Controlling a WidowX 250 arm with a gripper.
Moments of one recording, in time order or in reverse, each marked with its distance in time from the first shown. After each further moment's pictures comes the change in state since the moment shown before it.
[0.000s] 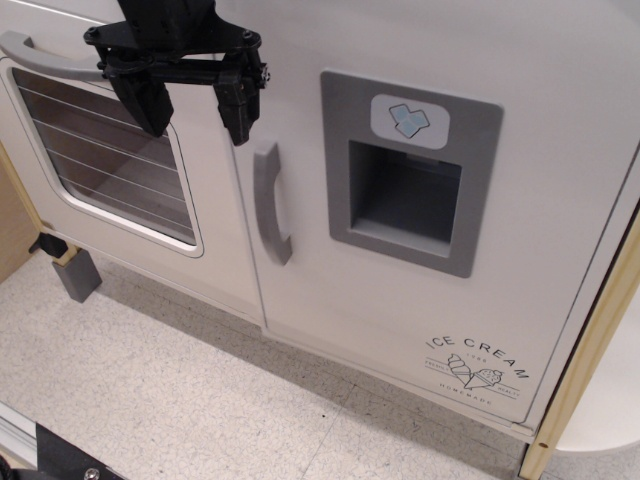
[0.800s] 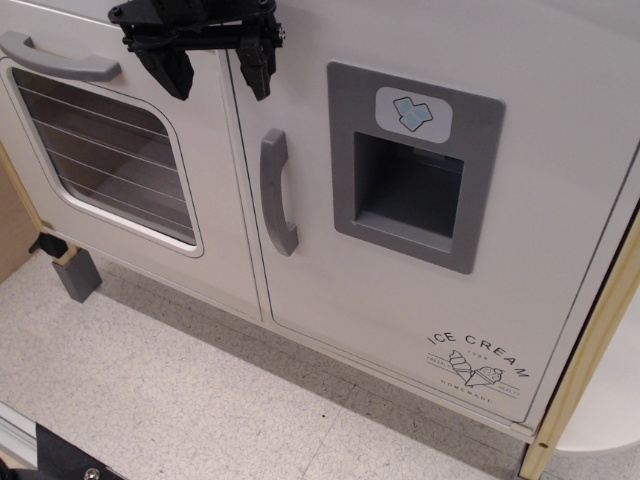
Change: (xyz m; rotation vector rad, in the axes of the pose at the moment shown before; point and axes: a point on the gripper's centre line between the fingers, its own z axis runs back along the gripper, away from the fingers) arm 0.042 0.002 -0.008 -0.020 -0.154 0.080
